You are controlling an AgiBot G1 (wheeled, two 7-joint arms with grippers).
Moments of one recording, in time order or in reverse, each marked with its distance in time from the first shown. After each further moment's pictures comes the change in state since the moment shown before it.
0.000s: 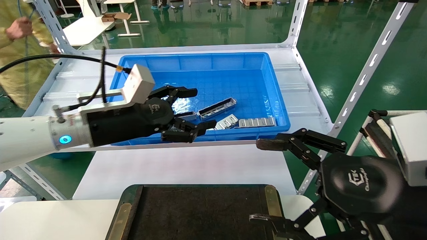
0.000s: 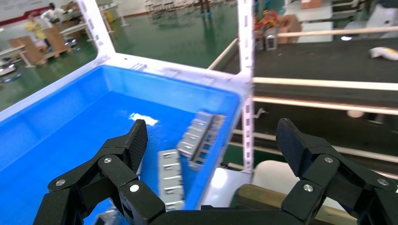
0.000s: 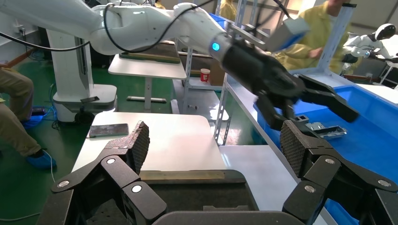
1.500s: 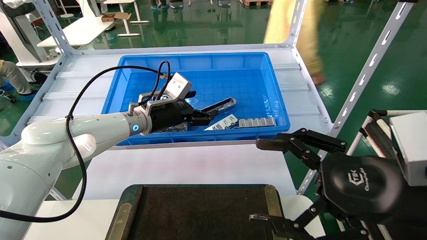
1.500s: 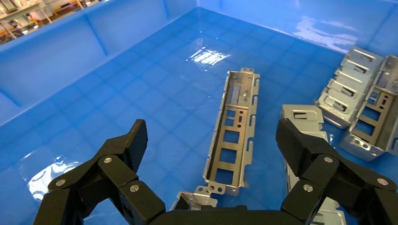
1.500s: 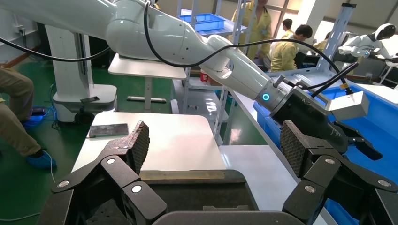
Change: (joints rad) left arm -0.191 0.359 0.077 0.685 0.080 -0.380 0.336; right arm 0.000 0.001 -0.002 0.000 0.001 0.001 -0.001
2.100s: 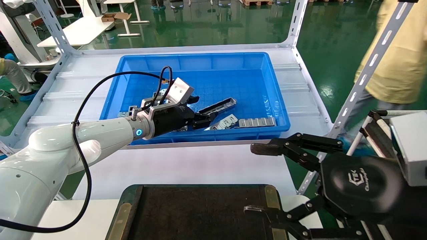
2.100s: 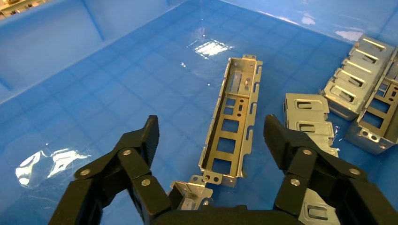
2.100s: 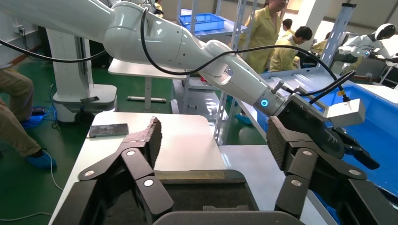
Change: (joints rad) left arm 0.031 0.001 0.068 -0.034 -0.051 -0.058 -0.037; right arm 0.000 0.000 -0.001 0.000 0.000 0.000 0.000
